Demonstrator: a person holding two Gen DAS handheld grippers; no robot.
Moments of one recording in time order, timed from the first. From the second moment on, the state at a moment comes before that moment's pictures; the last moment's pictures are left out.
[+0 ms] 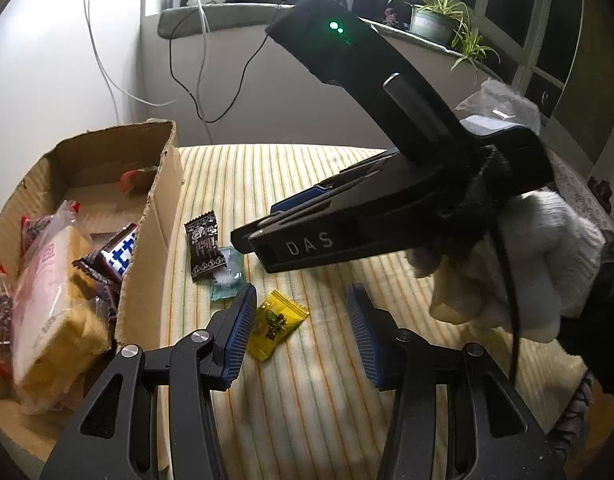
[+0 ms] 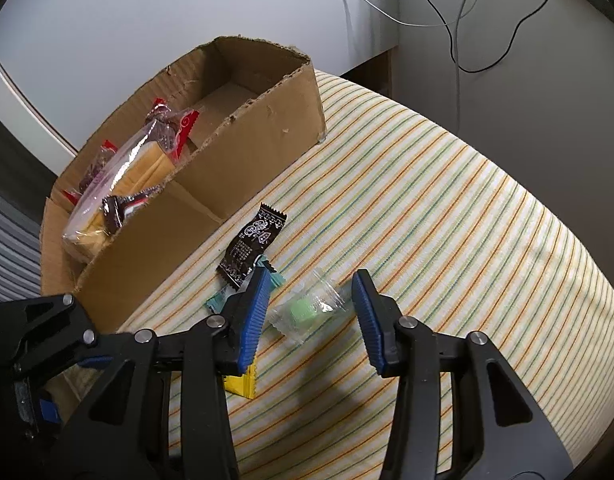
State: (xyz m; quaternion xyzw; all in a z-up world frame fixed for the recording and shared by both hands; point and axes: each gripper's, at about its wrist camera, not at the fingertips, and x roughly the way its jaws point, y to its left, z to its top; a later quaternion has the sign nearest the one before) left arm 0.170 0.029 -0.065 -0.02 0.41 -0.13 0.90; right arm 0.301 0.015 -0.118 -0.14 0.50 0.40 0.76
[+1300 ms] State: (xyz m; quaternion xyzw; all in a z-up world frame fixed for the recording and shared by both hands) left arm 0.146 0.012 -0.092 0.04 0.45 -0.14 0.88; right arm 0.276 -0.040 -0.117 -0.17 0.48 0.38 0.77
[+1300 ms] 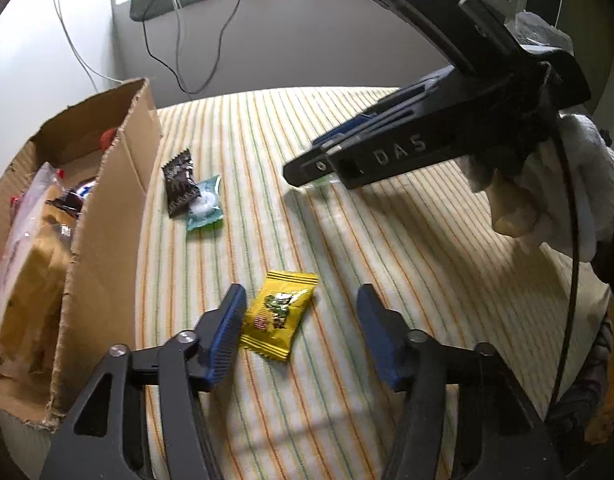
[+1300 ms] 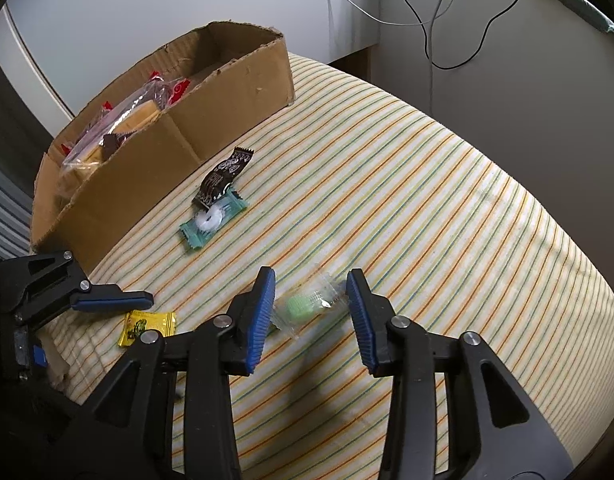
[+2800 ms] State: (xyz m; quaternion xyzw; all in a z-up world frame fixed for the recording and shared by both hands) left arm 0.119 0.083 -0.023 -0.03 0.36 -0.10 0.93; right arm 0.224 -0.024 -0.046 -0.21 0.40 0.36 0.81
